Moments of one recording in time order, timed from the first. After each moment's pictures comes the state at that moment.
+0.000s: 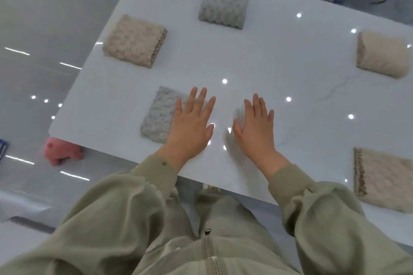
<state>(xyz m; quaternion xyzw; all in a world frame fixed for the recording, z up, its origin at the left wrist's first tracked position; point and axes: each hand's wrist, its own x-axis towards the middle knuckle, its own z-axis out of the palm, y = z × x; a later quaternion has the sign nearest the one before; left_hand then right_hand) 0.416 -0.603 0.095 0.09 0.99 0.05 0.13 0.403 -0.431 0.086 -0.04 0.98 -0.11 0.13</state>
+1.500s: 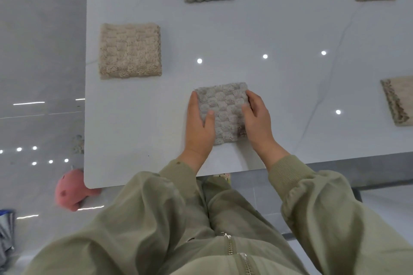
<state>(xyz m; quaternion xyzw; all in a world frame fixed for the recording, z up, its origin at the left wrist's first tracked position) 0.411 -0.699 0.047 -0.05 0.77 0.62 0.13 0.424 -0.563 0.060 0.27 0.77 -0.58 0.01</state>
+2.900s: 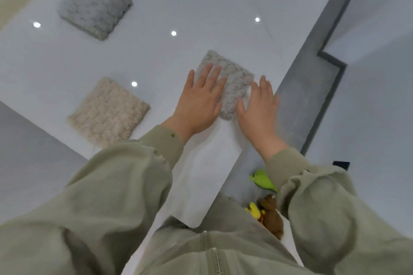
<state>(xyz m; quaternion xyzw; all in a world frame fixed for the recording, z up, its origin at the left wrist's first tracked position) 0.302 -0.756 0.086 0.73 0.67 0.02 0.09 0.460 -0.711 0.072 0.60 0.79 -0.14 -0.04</state>
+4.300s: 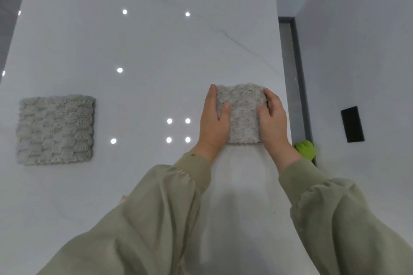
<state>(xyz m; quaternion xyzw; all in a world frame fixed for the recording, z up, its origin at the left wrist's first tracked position) 0.258 -0.649 0.041 0.51 0.56 0.38 0.53 0.391 -0.665 0.052 0.74 0.38 -0.36 -0.41</state>
